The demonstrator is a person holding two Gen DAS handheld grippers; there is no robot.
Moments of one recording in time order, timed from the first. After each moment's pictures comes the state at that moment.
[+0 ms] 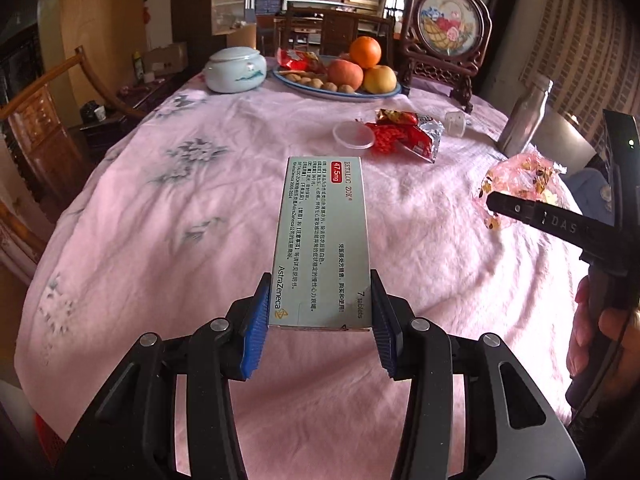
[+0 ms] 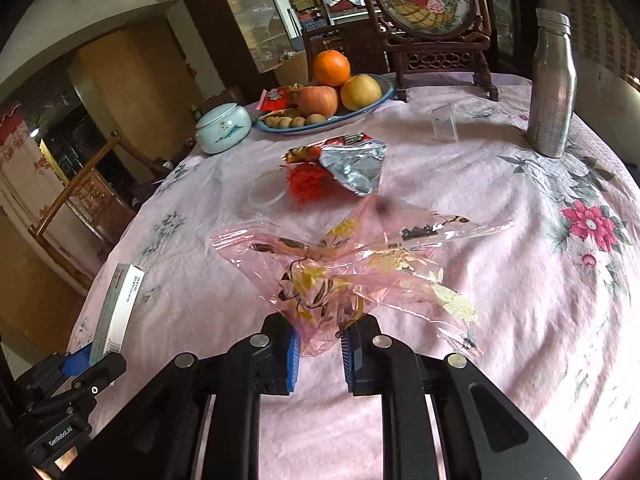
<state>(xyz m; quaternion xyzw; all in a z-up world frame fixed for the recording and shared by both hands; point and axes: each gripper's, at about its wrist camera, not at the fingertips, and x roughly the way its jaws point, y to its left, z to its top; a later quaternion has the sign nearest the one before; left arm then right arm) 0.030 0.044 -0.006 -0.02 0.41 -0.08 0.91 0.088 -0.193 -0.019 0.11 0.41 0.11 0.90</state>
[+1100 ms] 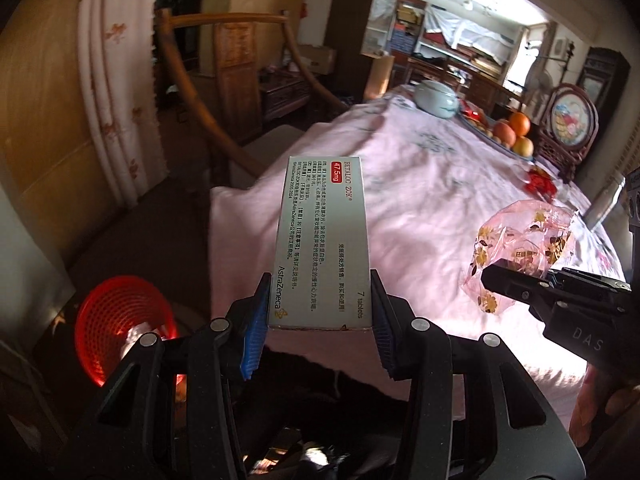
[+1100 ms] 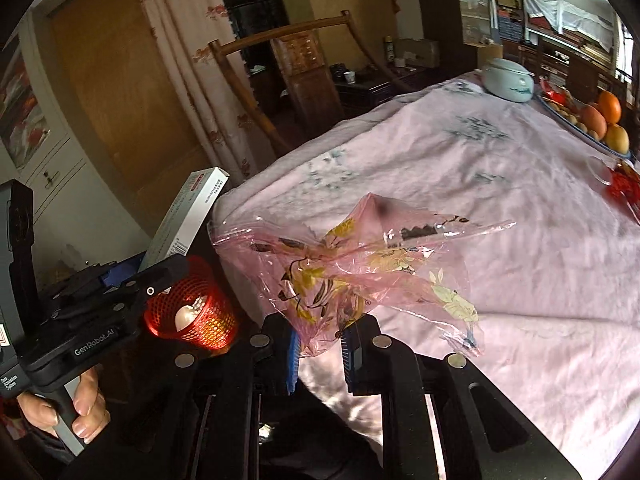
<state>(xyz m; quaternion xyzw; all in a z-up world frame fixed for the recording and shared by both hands) -0.178 0.275 -0.021 -0.14 0.36 0.13 0.91 -0.102 0.119 -0.010 -0.07 0.42 0.38 0.82</state>
